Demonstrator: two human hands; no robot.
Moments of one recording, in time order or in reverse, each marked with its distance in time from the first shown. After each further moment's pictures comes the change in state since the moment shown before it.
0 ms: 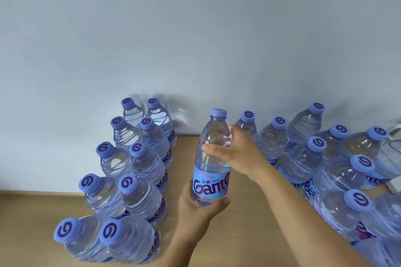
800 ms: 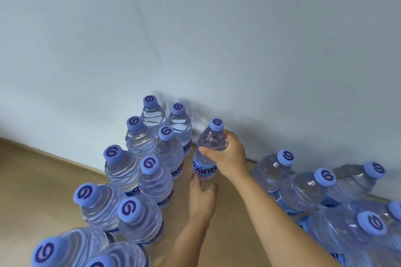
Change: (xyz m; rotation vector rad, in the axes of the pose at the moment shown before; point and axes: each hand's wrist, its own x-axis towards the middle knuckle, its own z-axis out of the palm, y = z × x) left_hand 0.111 -0.022 0.018 0.015 0.268 -0.221; right_hand 0.123 0.048 0.055 -0.157 0.137 -0.108
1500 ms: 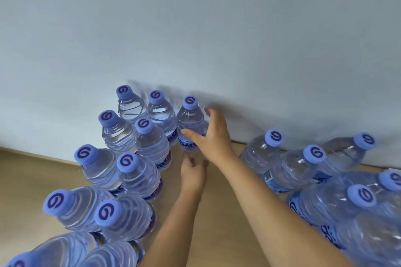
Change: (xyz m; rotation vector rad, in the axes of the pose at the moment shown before) left_hand 0.030 0.004 0.012 0.005 -0.034 -0.066; right_hand 0.002 -0.008 0.000 -0.204 -0.003 -0.137
